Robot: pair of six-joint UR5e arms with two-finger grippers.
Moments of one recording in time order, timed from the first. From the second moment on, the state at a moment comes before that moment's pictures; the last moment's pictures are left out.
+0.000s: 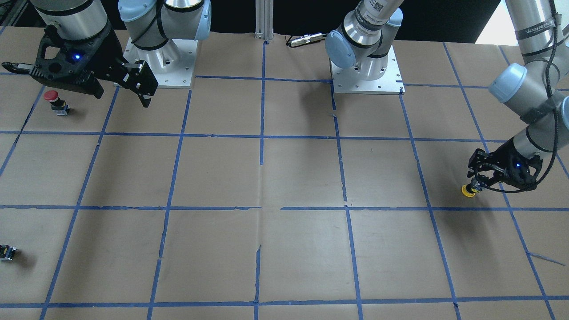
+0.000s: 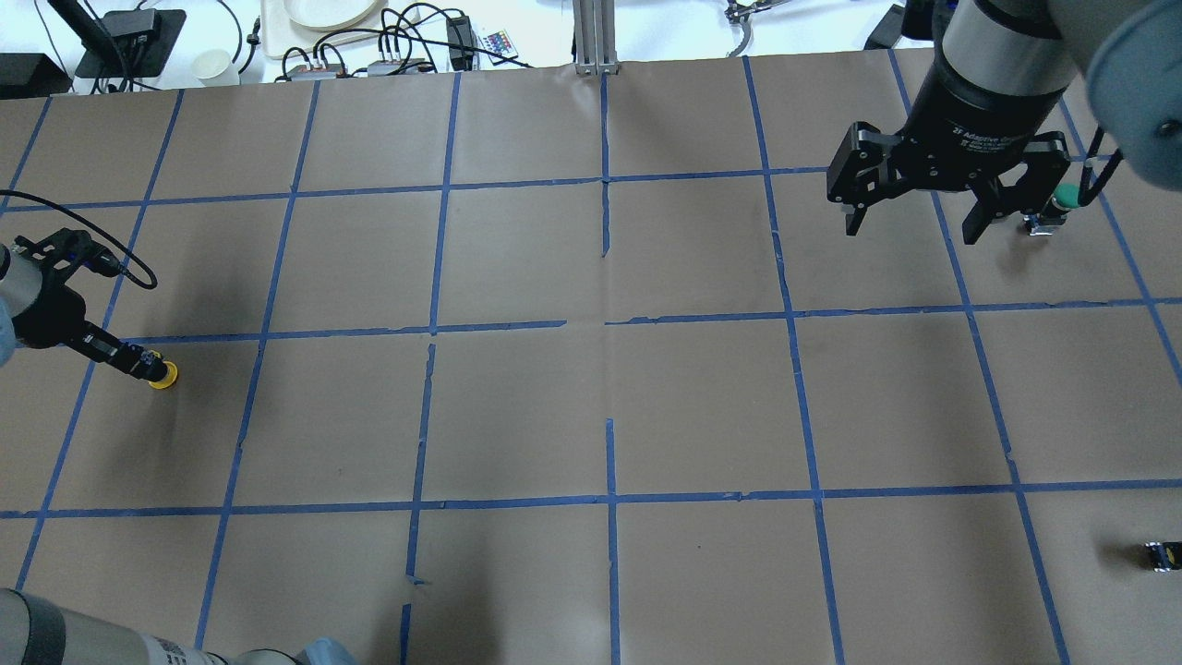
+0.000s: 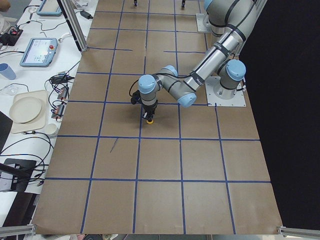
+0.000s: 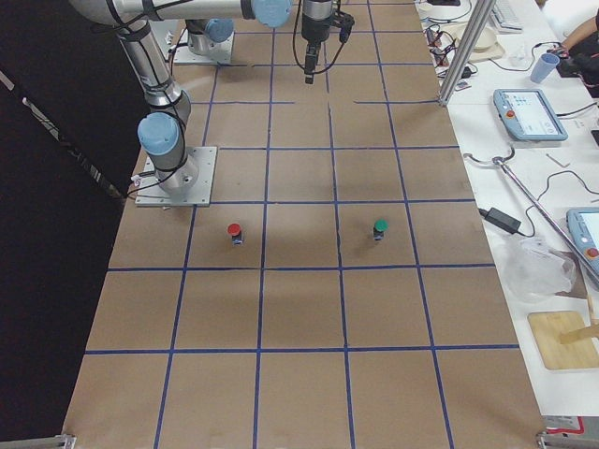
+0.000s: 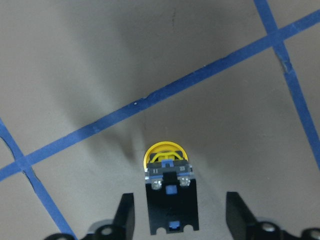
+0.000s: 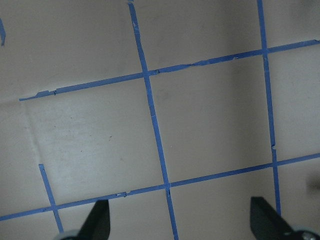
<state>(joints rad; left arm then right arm) -0.88 -1.88 -1.91 -0.96 1.58 1.15 1.55 -1.62 1.58 -1.50 -1.61 0.16</state>
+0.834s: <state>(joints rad) -0.96 -1.68 -1.90 -1.21 1.46 1.15 1.55 -1.62 1.58 -1.51 -1.59 0.16</state>
